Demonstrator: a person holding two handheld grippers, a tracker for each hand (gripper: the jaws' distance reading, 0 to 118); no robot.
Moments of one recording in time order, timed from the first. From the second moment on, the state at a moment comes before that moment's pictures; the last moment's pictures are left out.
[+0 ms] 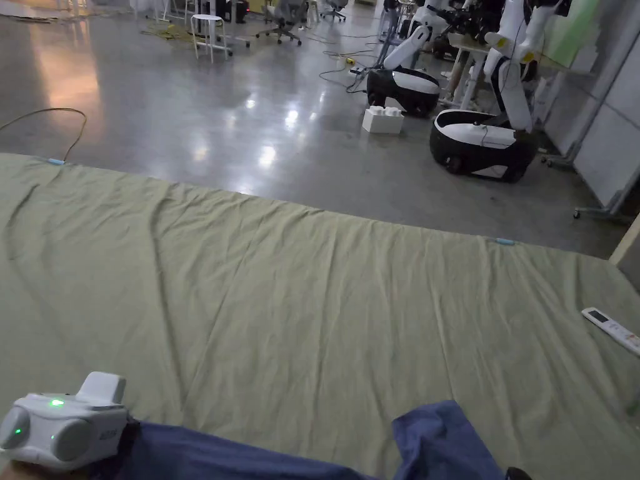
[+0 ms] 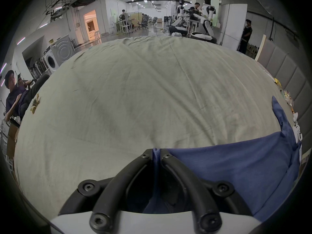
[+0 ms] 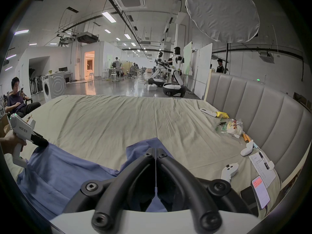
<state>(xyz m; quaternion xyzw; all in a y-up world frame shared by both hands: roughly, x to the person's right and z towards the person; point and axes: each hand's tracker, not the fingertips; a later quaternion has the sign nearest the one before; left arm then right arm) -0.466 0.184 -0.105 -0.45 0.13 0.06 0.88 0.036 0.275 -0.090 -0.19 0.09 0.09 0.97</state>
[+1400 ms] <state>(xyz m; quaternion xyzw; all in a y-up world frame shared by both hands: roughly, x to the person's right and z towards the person) -0.440 0.261 -0.002 -0.36 0.13 0.09 0.92 0.098 0.257 -0.202 -0.39 0.13 0.07 0.91</state>
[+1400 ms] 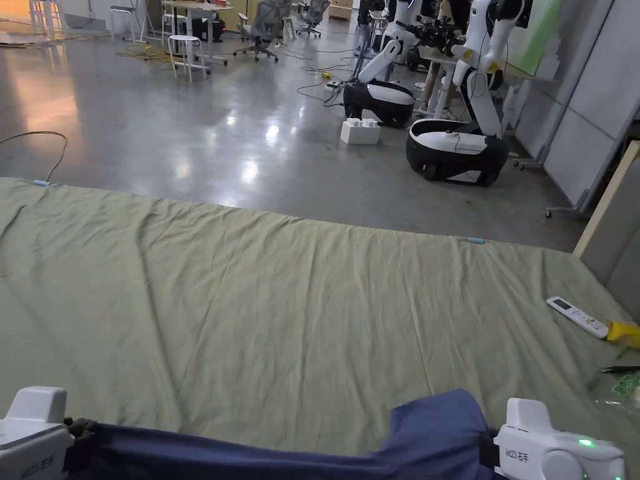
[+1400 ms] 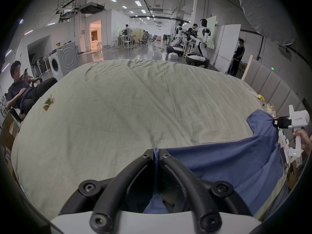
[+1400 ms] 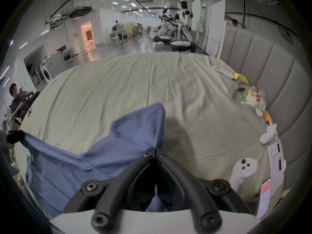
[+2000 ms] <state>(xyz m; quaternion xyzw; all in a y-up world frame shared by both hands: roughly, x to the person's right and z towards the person) -0.423 0.277 0.131 -0.33 0.11 0.12 0.93 0.161 0.285 -0.023 -0.38 0.15 0.08 0.91</state>
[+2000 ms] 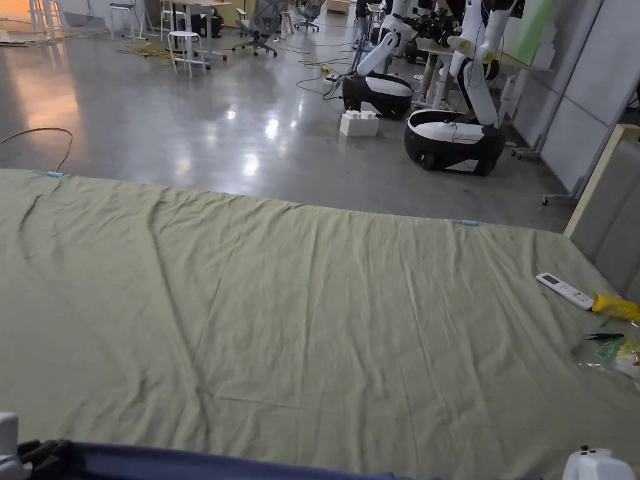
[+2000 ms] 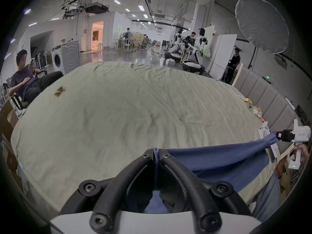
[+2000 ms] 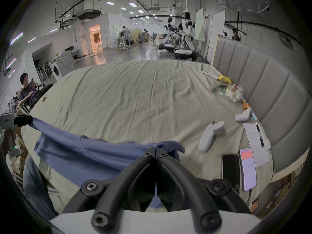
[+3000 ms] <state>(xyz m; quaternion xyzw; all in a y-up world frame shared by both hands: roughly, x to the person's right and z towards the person) -0.406 0.267 0.136 -0.34 0.17 0.07 0.92 0.131 0.262 0.029 -0.31 0.07 0.17 0.93</state>
